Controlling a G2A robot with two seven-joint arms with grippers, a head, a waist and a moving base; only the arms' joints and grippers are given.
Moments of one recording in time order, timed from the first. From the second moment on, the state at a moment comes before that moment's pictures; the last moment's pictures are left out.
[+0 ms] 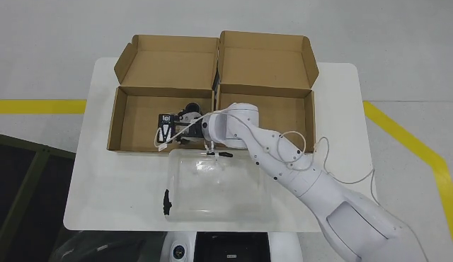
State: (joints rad) left arm -0.36 -0.19 -0.39 -1.44 1.98 -0.36 0.13; right arm -0.62 -1.55 0.64 -1.23 -1.40 -0.67 0.30
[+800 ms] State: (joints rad) left arm -0.36 -0.19 -0.39 -1.44 1.98 -0.36 0.13; right arm -1.11 -1.38 1.08 -1.83 -1.53 -0.75 0.27
